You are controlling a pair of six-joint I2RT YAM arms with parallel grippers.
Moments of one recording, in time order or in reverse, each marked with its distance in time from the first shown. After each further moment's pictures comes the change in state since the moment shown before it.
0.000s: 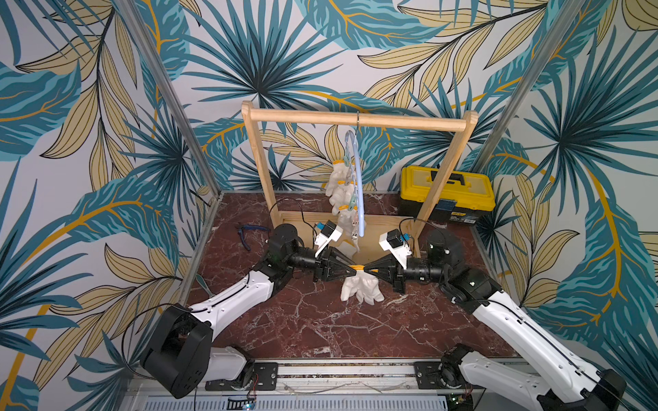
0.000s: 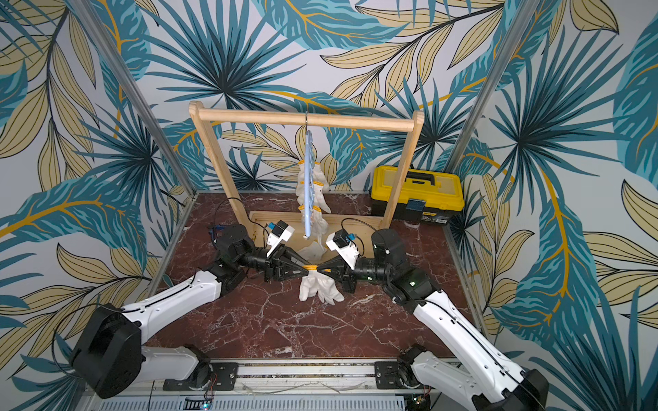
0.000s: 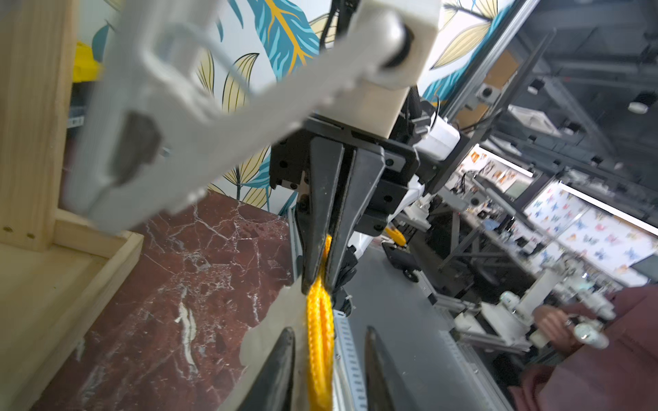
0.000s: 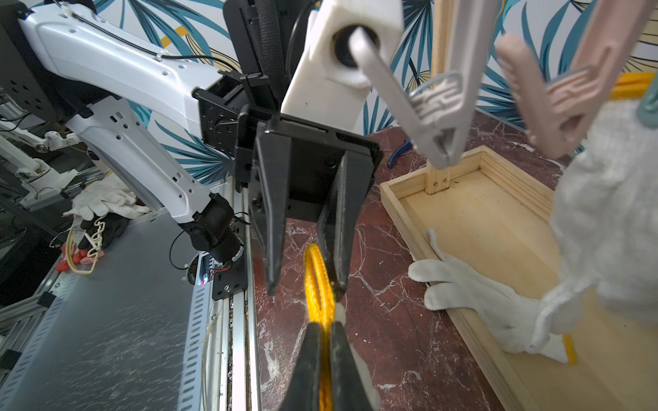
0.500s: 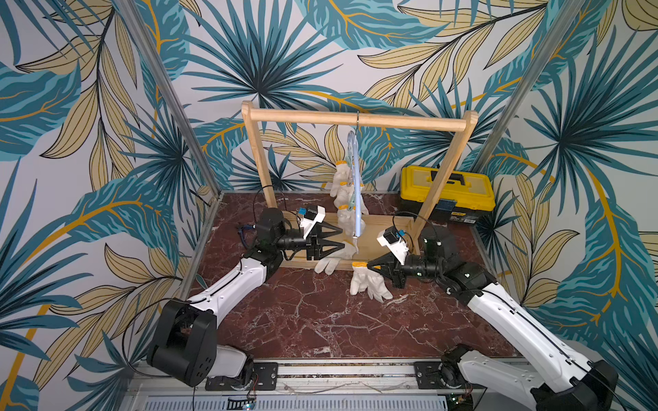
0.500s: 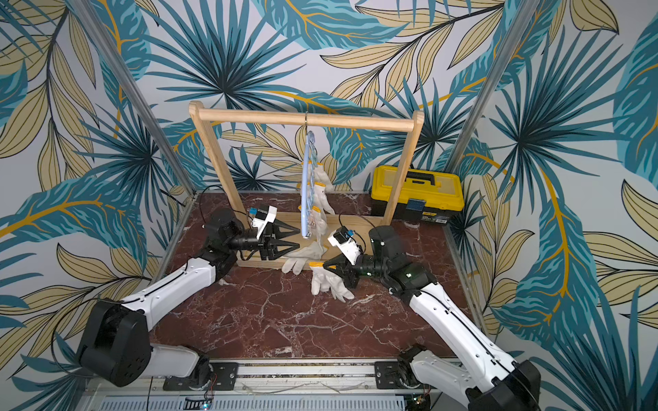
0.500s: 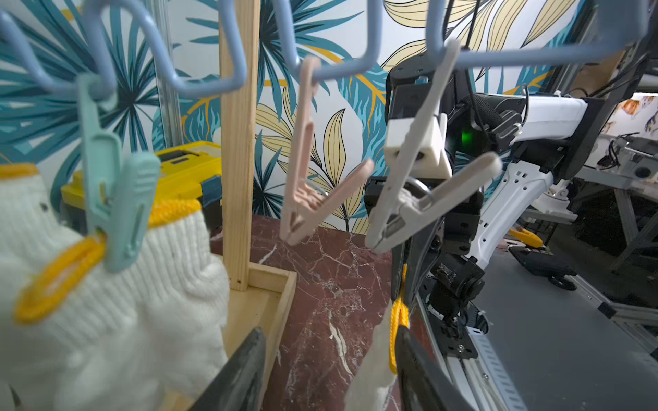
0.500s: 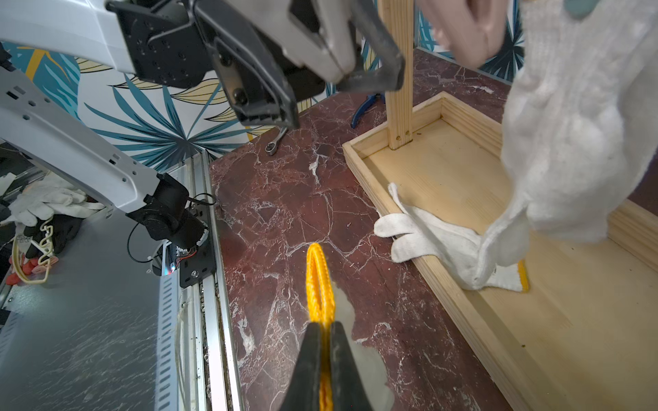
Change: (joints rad) left arm 0.171 0.081 0.151 -0.052 -0.082 0.397; right arm -0.049 0.072 0.026 -0.105 0.070 -0.038
